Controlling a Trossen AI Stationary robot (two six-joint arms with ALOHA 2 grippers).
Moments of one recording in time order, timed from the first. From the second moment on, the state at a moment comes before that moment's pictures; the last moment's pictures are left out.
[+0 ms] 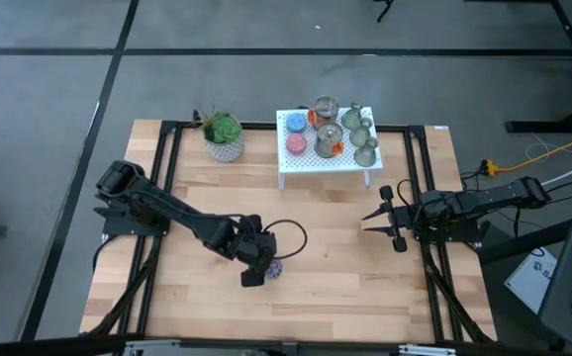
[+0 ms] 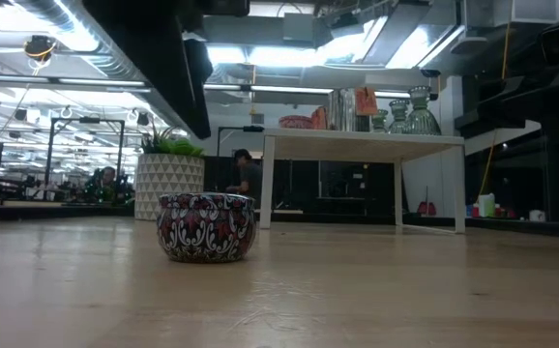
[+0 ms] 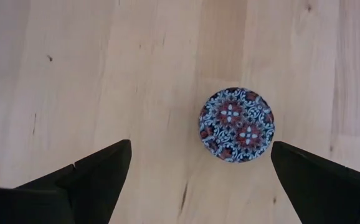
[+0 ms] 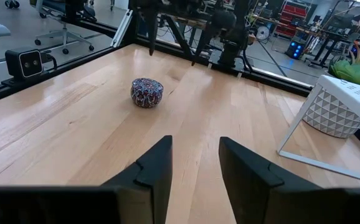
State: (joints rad) left arm -0.40 1.72 1.27 -0.71 -0.24 -0.48; right arm 0.23 0.20 0.01 0.01 0.02 -0.23
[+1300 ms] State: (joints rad) left arm -0.50 1.72 1.27 -0.53 -0.32 -0.43; right arm 0.23 0.20 0.01 0.01 0.02 -0.23
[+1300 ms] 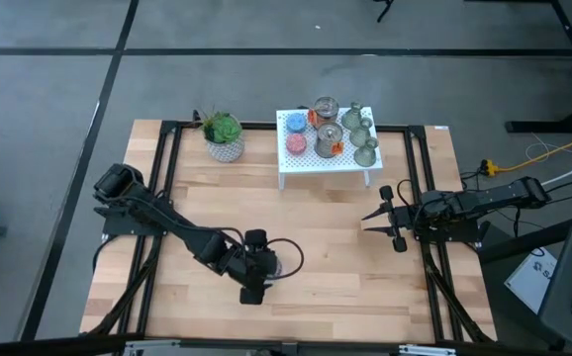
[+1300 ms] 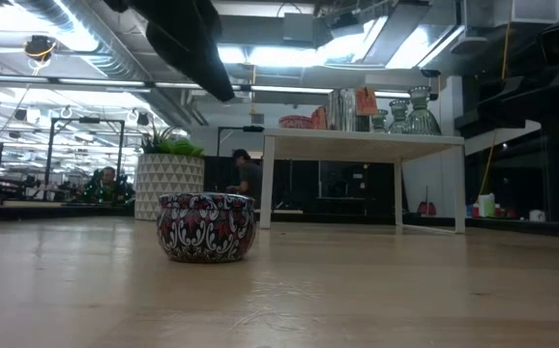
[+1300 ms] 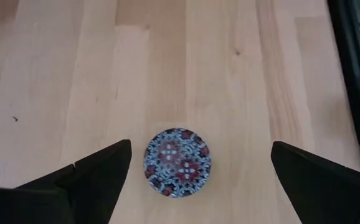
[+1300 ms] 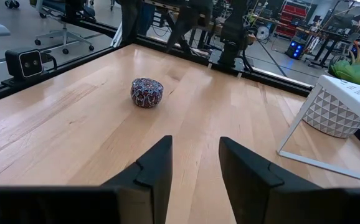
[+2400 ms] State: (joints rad) left arm -0.56 1.86 1.26 -0.48 -0.36 -0.48; right arm 0.23 0.20 0.01 0.01 0.02 -0.23
